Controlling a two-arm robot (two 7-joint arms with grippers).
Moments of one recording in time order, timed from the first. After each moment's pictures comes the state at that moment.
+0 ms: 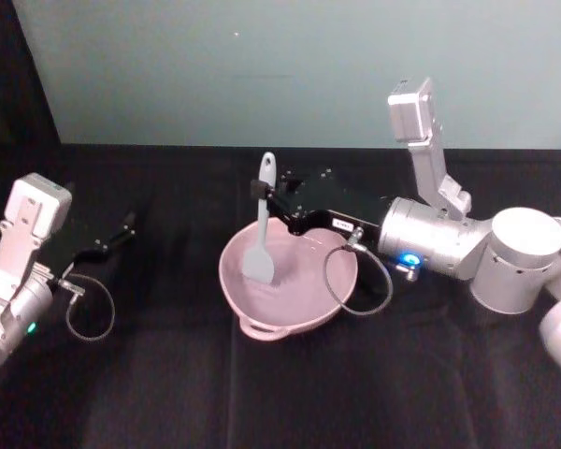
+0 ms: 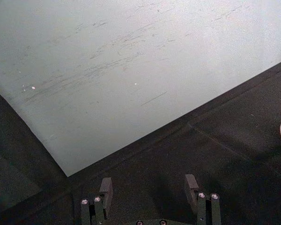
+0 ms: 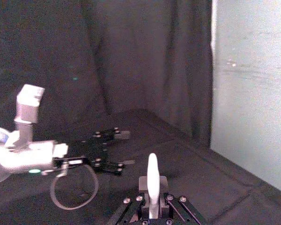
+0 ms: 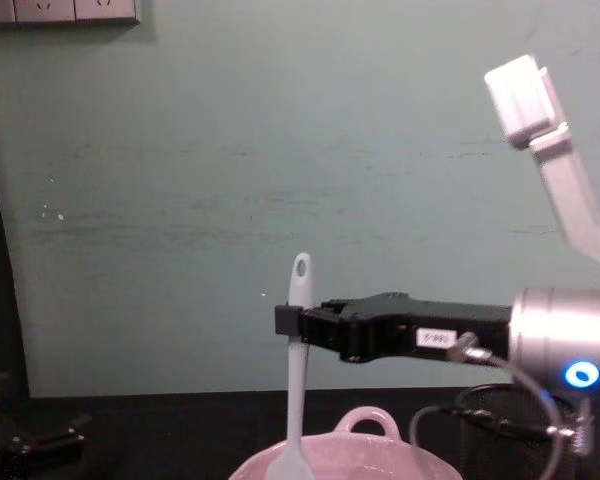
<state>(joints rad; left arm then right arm) -0.20 0.60 0.45 -1.41 -0.25 -0.12 0.03 0.58 0.40 -0.68 -1.28 0.63 0.02 0.64</state>
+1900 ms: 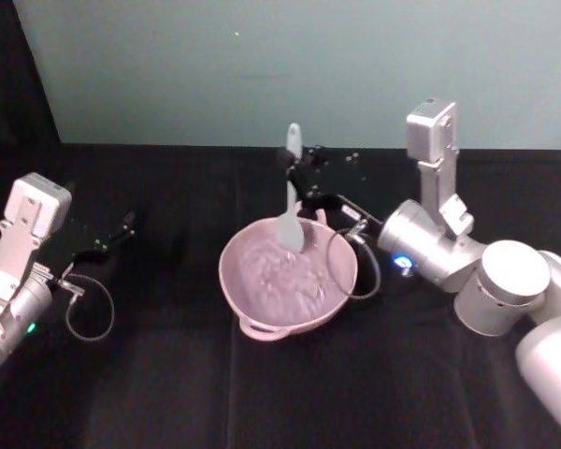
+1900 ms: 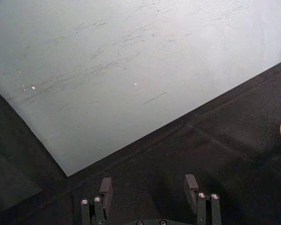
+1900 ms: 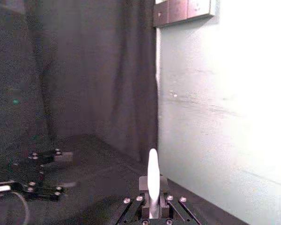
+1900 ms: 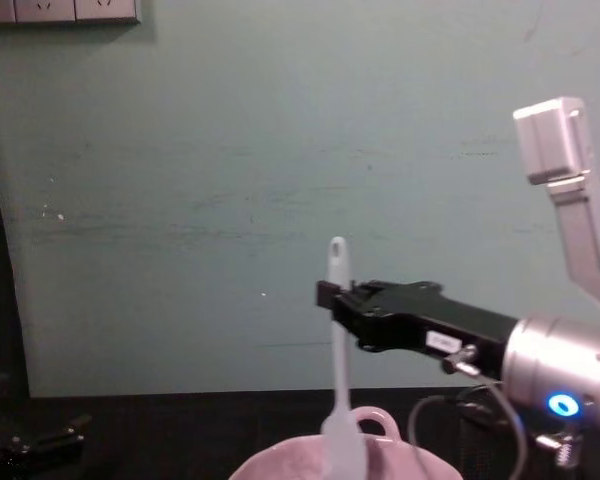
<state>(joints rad) -0.20 0.60 0.45 -1.41 -0.25 -0.12 0.03 0.50 0.27 -0.53 -1.16 0.44 -0.23 0.49</state>
